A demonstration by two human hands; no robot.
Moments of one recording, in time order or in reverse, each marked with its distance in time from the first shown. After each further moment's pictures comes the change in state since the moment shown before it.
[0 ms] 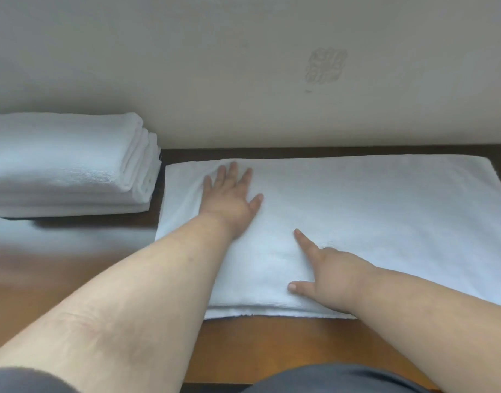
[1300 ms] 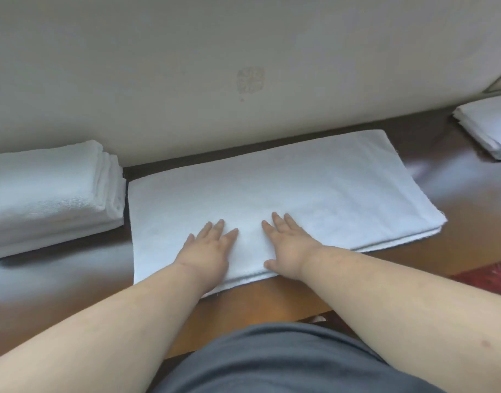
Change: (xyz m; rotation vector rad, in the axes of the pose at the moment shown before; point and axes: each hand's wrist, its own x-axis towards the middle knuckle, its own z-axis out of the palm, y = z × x) left_hand -0.128 0.019 -0.027 0.103 -0.367 0.274; right_hand -0.030 -0.010 0.019 0.069 0.149 0.038
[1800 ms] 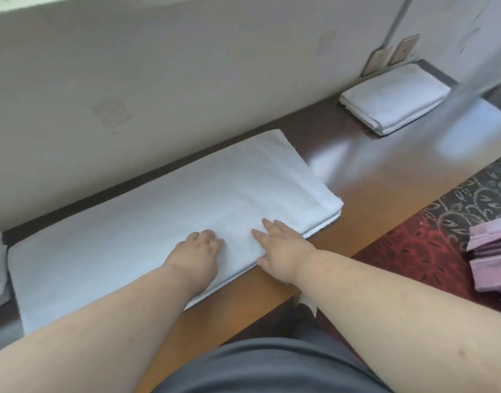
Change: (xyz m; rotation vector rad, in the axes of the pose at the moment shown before) left_hand 0.064 0.155 -0.041 0.219 0.042 0.315; right_hand -0.070 0.158 -0.005 0.094 0.093 0.152
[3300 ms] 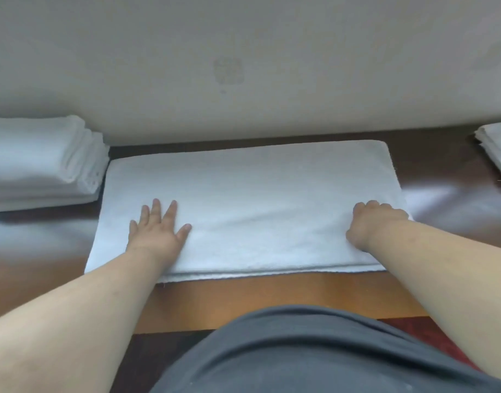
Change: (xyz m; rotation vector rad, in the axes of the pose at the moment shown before) left_hand -0.085 -0.111 0.093 -0.318 0.072 -0.860; right_hand 0.064 0.026 -0.073 -0.461 -0.054 0.294
